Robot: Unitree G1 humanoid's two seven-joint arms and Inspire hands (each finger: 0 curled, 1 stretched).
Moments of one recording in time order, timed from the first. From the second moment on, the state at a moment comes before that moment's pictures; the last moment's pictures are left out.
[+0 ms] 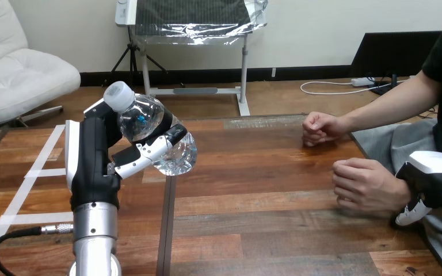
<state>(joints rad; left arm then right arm) -0.05 0.04 0.05 0.07 0.17 -0.31 0.17 -0.53 -0.75 0.35 0.88 -0.68 -0.11 0.19</state>
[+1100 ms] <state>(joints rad) -0.06 0.04 0.05 0.07 0.17 -0.31 0.17 -0.54 -0.75 0.35 0.81 -0.67 -0.05 0.19</state>
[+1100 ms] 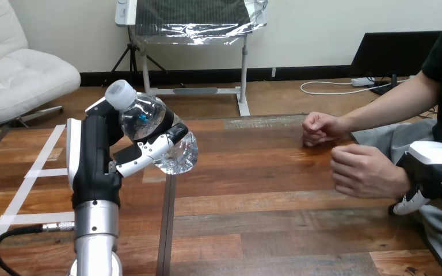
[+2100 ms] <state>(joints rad) -0.12 0.03 0.01 0.07 0.22 -0.26 0.17 -0.52 -0.77 0.31 0.58 -0.66 0.05 0.27</state>
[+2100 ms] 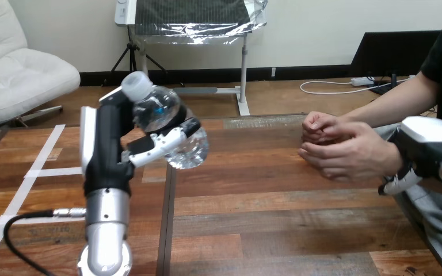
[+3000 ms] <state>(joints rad) -0.21 -0.01 -0.07 0.07 0.25 -0.15 0.16 -0.45 -0.77 0.27 0.25 -0.63 0.14 0.34</state>
